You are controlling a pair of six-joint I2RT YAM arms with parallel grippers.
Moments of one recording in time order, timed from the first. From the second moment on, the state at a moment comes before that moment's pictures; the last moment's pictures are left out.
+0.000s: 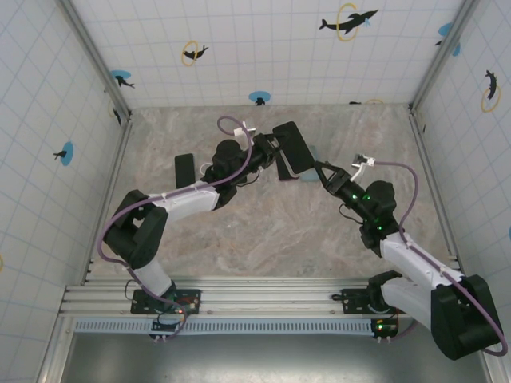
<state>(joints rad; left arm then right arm) -0.69 1.70 1.00 0.78 0.30 -1.32 0.36 1.01 0.36 0.70 -0.39 1.02</state>
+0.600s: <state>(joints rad) -0.69 1.70 0.98 0.85 0.30 -1.39 0.30 1.02 0.32 0.78 -0.46 1.12</state>
